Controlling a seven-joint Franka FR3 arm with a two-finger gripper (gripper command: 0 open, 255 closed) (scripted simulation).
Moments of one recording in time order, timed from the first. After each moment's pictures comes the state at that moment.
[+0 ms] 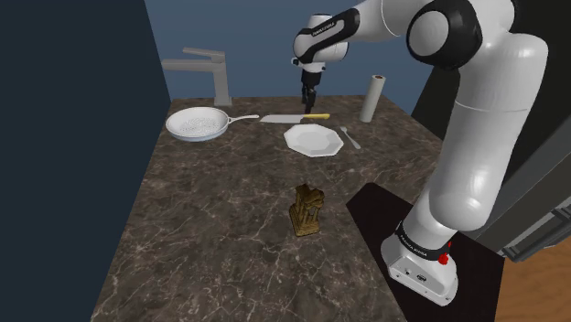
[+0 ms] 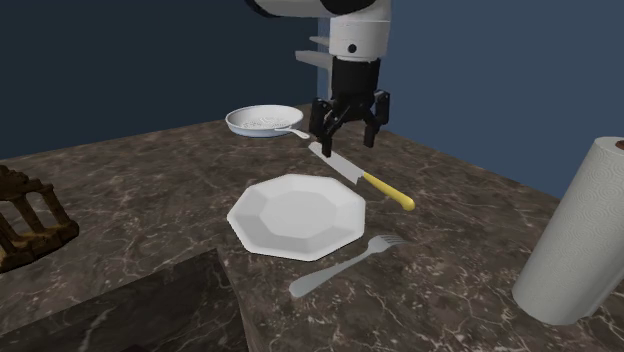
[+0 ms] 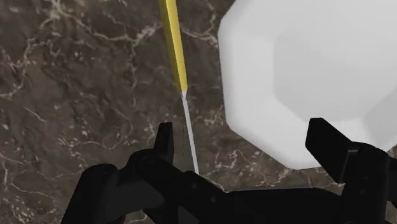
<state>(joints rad) 0.12 0.24 -0.43 -1.87 0.15 2.09 -1.22</state>
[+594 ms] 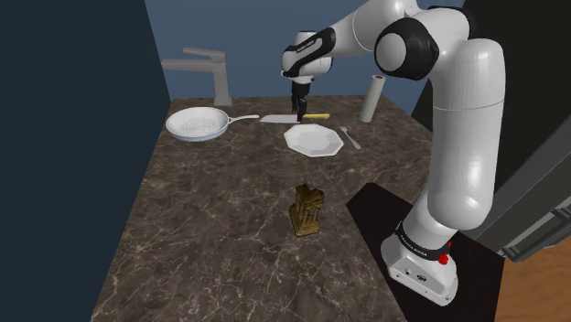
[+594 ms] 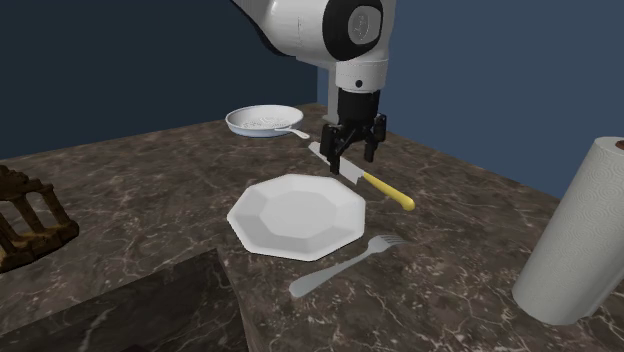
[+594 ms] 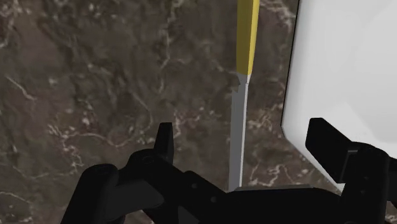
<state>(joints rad) 0.08 0.43 -0.39 -1.75 0.21 2.15 -1.36</state>
